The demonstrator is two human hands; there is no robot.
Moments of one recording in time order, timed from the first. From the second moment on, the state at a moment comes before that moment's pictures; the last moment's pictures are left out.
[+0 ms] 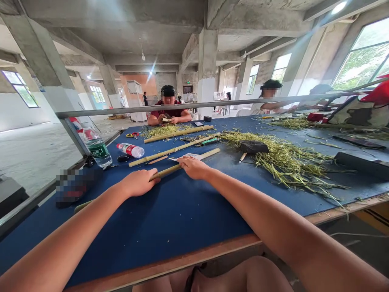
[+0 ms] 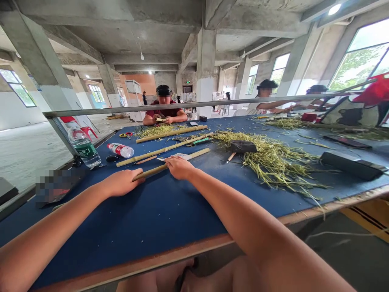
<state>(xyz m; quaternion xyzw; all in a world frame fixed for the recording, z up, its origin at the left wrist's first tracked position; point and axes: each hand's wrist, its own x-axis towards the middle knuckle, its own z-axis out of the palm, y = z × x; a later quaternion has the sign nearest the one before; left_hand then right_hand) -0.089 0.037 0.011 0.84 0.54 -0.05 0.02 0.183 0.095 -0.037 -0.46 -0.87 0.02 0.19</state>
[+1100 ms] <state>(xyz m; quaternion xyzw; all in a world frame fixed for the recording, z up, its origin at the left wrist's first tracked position) -0.087 0.031 0.021 0.84 0.54 -0.04 0.05 0.228 0.112 -0.035 -0.57 -0.81 -0.03 0.16</state>
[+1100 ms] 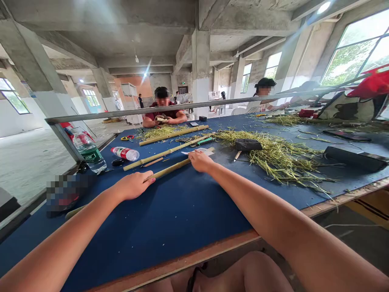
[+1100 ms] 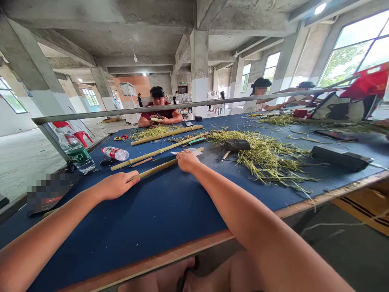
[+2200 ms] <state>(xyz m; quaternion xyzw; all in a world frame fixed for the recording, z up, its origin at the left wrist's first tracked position) -0.092 0.033 0.020 0.84 0.54 -0.01 0.07 0.238 0.121 -0.031 -0.62 -0.76 0.02 0.18</state>
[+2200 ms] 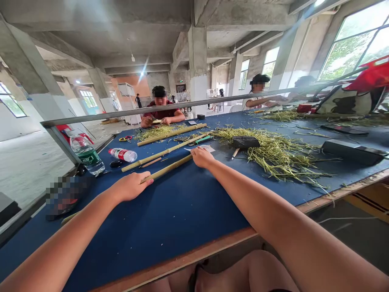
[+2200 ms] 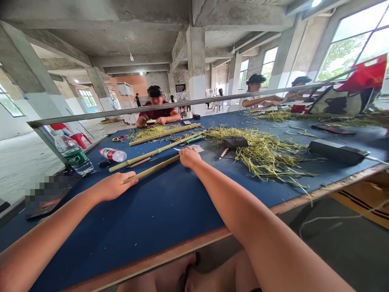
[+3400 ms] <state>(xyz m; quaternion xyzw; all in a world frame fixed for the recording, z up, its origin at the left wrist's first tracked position) -0.088 0.033 0.019 0.82 0.56 -0.04 0.04 0.185 0.085 -0.029 -0.44 -0.88 0.01 0.19</state>
